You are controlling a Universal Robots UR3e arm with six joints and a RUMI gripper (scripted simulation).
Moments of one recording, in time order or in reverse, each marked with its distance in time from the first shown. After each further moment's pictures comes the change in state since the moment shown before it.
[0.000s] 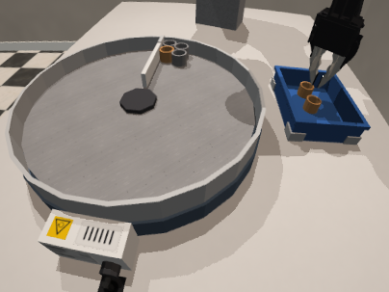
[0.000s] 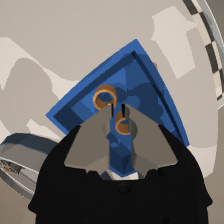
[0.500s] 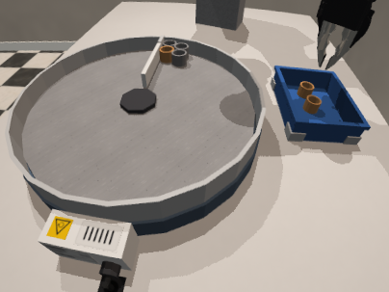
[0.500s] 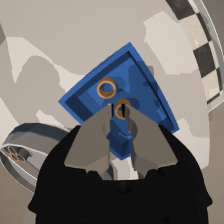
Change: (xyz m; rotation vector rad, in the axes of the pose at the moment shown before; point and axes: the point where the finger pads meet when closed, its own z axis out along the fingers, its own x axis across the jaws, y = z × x) arm 0.000 0.000 -0.046 -0.001 0.001 0.000
